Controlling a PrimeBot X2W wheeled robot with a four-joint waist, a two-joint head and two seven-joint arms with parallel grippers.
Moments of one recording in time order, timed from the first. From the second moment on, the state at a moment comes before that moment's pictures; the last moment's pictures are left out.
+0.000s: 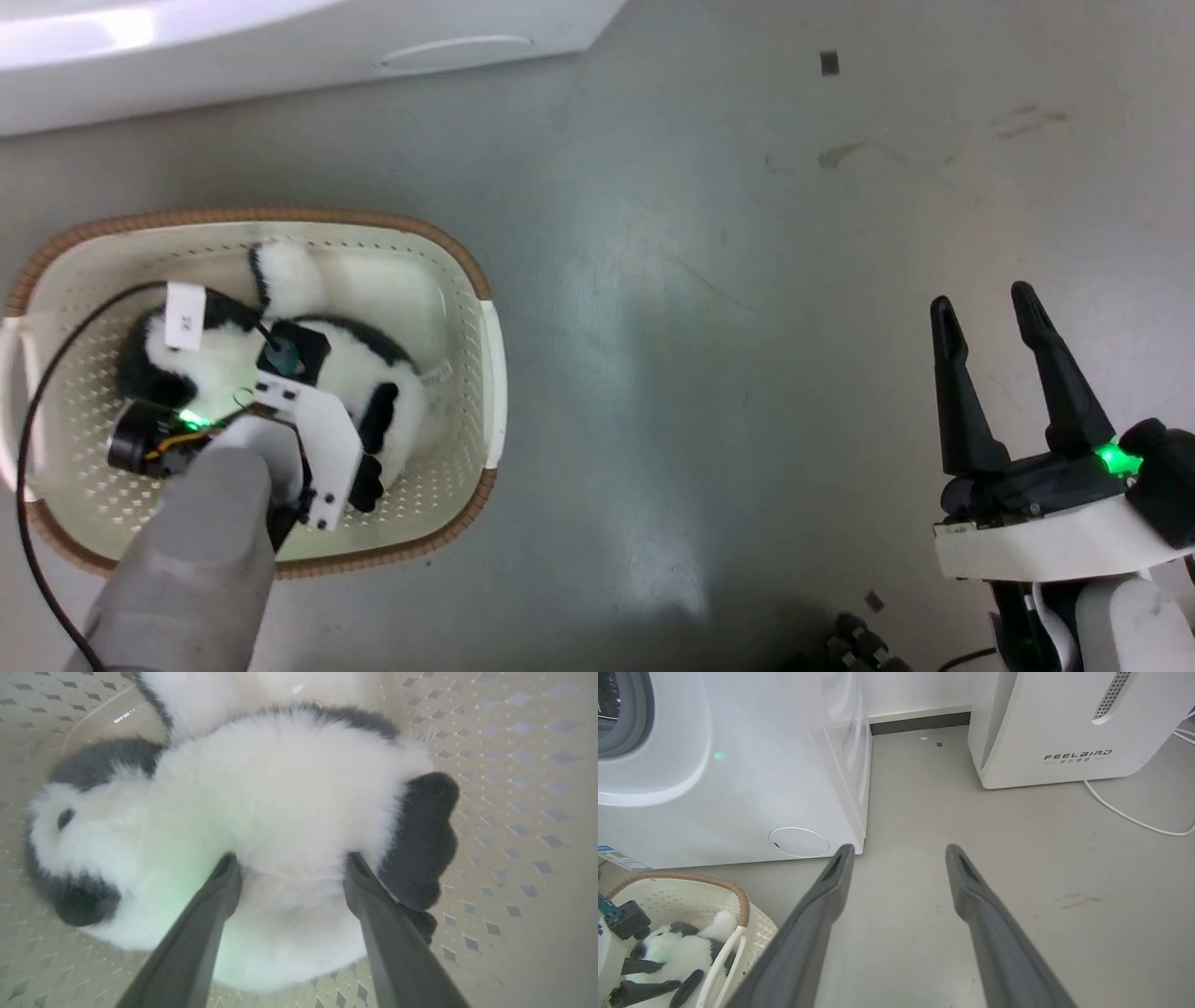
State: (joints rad) left arm -0.76 0.28 -0.34 1.11 -0.11 -0.10 0.14; right arm -0.16 -0.05 0.00 -0.08 0.22 0.13 -0.22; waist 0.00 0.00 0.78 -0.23
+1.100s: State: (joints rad) left arm -0.78 0.26 -0.37 1.29 -0.24 -0.11 -0.01; right arm -0.20 -0.05 -0.01 -0.06 0.24 0.13 -0.26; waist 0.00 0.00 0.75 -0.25
